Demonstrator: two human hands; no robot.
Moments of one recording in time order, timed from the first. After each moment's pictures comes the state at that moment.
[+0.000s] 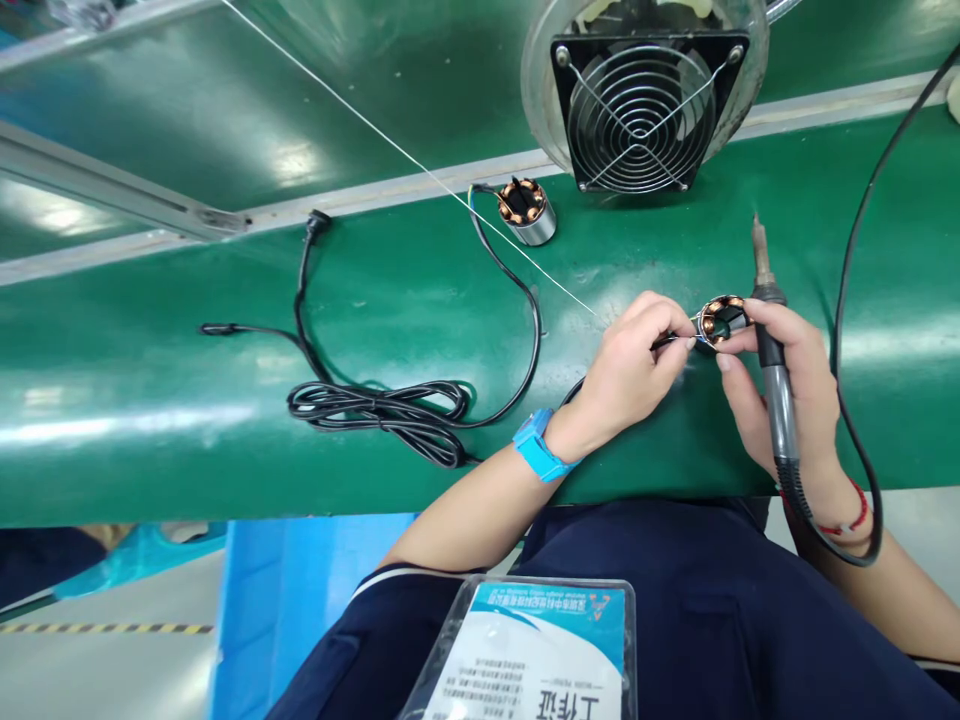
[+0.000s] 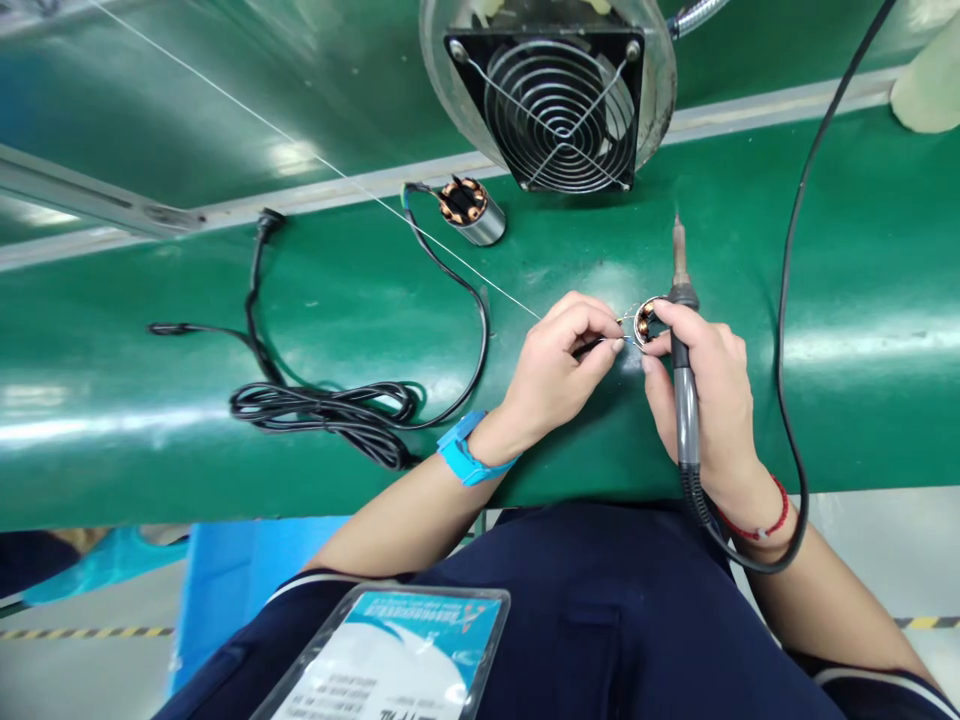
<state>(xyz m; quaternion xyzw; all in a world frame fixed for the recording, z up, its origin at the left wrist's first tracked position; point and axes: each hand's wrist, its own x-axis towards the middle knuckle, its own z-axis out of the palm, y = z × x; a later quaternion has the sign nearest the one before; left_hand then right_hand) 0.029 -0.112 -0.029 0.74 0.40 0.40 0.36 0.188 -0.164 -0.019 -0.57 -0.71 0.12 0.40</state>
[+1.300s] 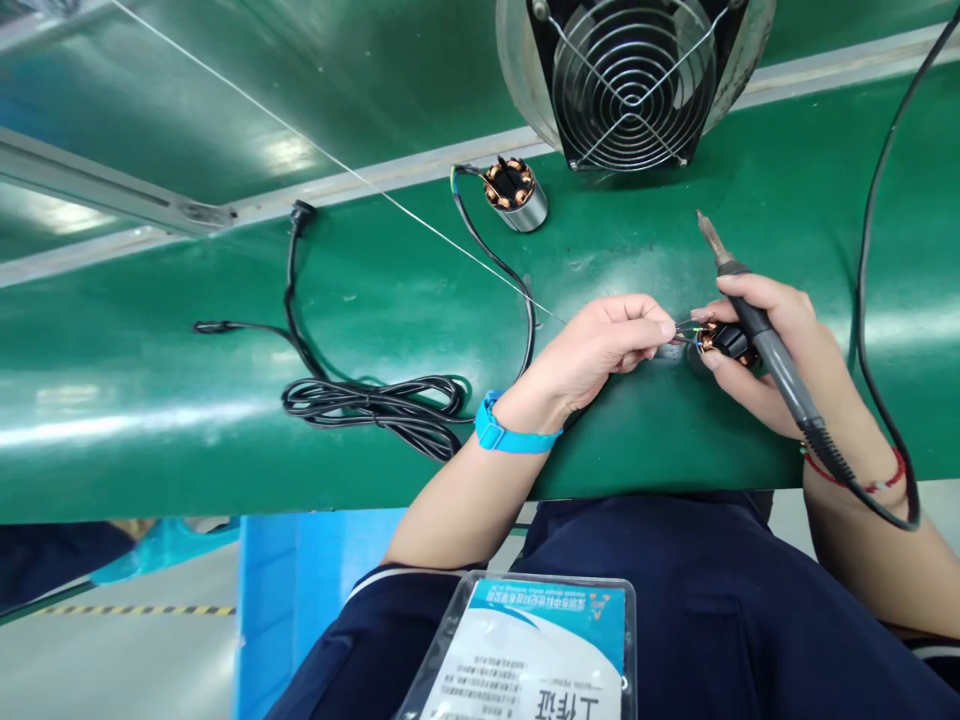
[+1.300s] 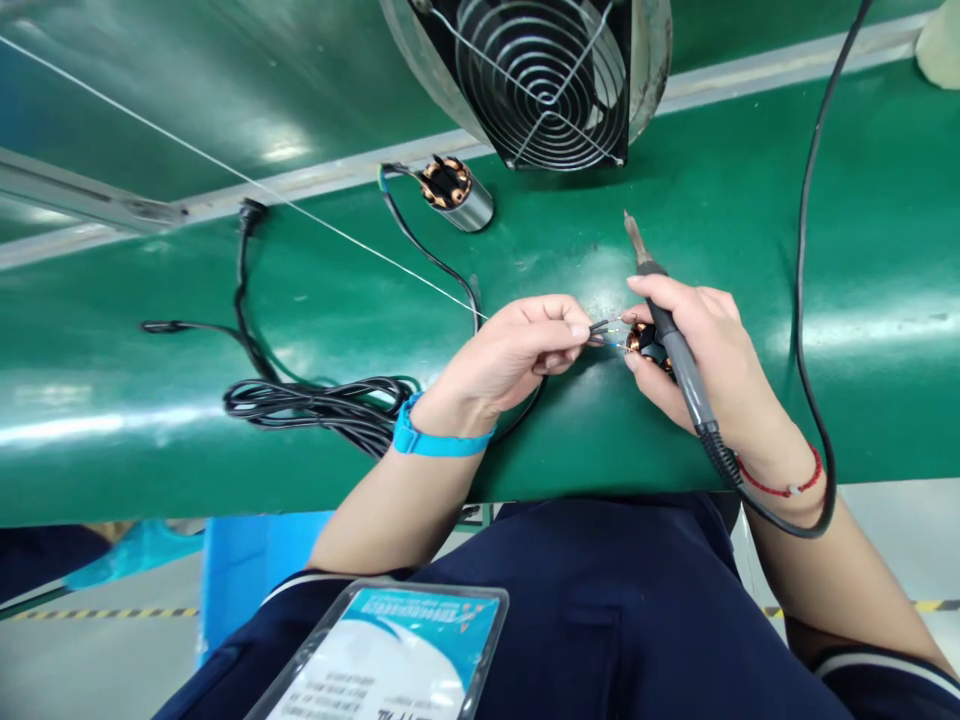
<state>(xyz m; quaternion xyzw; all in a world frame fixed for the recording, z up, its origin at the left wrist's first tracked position) 0.009 -0.096 -0.002 0.39 0.45 0.25 0.76 0.208 -0.143 -0.020 -0.51 -0.76 0.23 0.32</state>
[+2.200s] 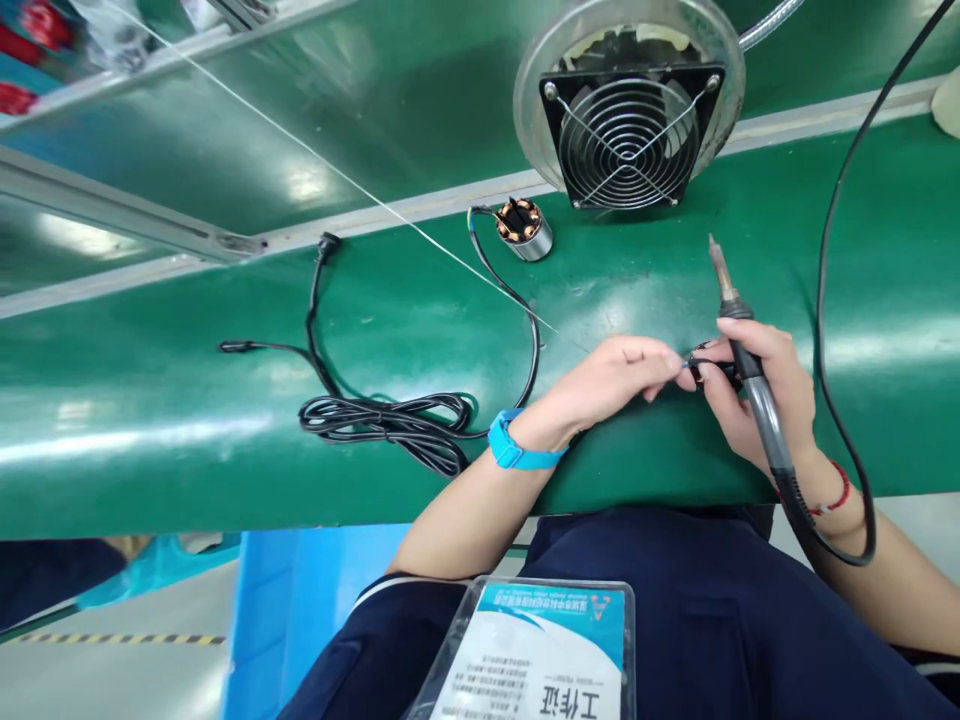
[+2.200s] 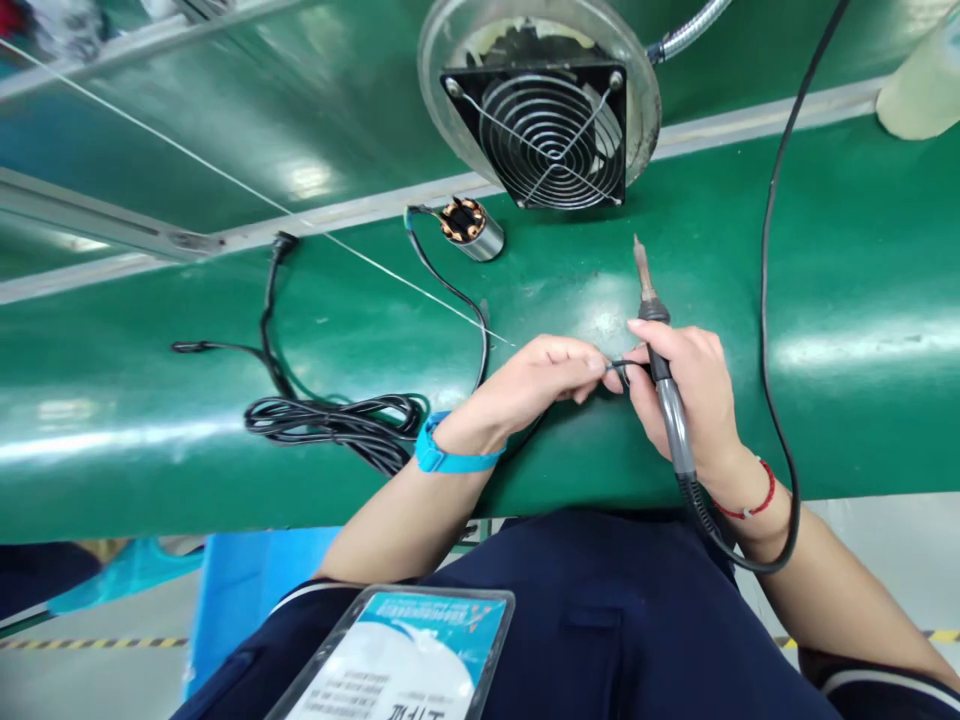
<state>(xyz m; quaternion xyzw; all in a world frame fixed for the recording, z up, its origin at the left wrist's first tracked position) 0.013 -0.104 -0.011 0.53 0.40 0.17 0.73 0.188 -0.154 -0.031 -0.52 -0.73 0.11 0.43</state>
